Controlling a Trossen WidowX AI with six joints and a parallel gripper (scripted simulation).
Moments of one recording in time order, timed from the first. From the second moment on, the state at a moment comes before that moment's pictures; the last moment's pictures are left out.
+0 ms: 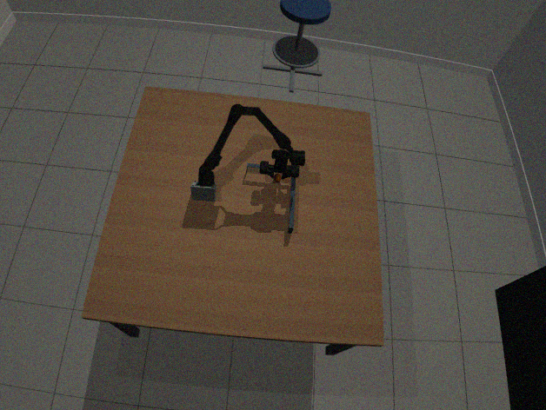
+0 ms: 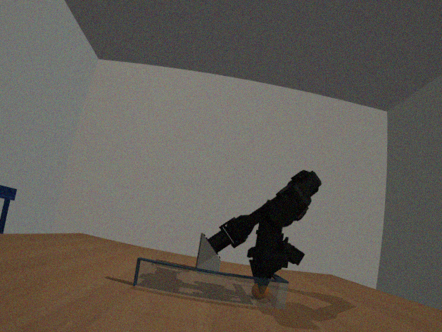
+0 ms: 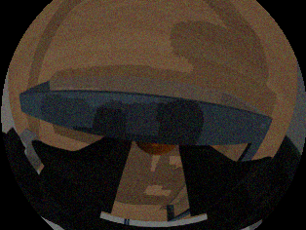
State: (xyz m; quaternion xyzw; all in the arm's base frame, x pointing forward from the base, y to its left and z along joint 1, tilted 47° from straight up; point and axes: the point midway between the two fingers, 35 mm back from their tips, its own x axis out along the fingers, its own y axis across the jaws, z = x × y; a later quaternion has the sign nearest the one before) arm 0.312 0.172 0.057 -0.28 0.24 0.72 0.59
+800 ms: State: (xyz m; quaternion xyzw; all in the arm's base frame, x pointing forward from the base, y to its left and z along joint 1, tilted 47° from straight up) arm 0.333 0.117 0.088 -0.28 0.26 0.69 0.61
